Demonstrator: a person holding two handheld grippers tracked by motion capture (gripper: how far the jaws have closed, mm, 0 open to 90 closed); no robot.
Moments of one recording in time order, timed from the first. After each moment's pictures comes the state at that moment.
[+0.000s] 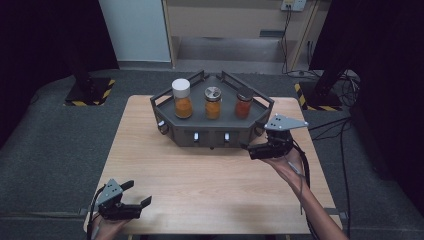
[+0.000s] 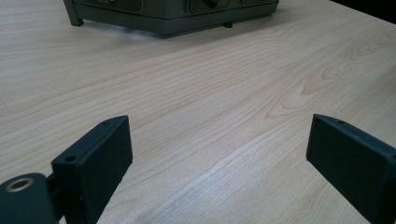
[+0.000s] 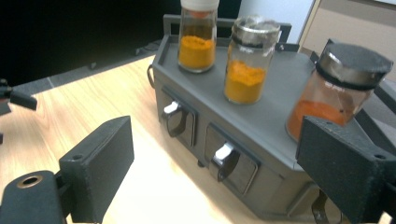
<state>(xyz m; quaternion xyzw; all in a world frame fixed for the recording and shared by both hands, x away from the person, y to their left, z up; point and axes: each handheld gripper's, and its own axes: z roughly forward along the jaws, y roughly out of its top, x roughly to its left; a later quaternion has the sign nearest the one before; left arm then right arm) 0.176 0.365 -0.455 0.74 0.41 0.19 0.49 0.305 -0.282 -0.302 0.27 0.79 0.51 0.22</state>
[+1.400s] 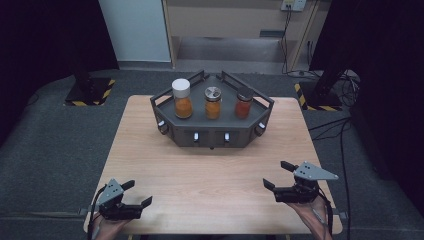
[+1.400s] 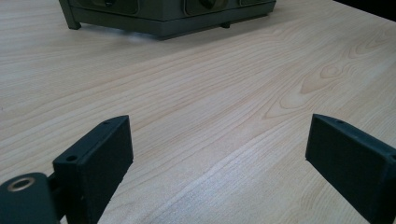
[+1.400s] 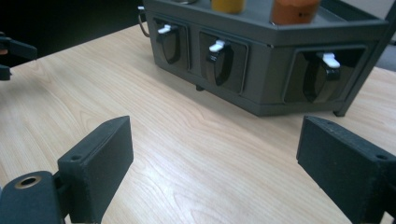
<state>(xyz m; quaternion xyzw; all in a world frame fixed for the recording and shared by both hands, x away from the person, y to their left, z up) 0.175 0.363 -0.454 0.75 0.40 0.19 0.49 0.219 -0.350 -0.387 0.33 0.76 0.51 0.21</state>
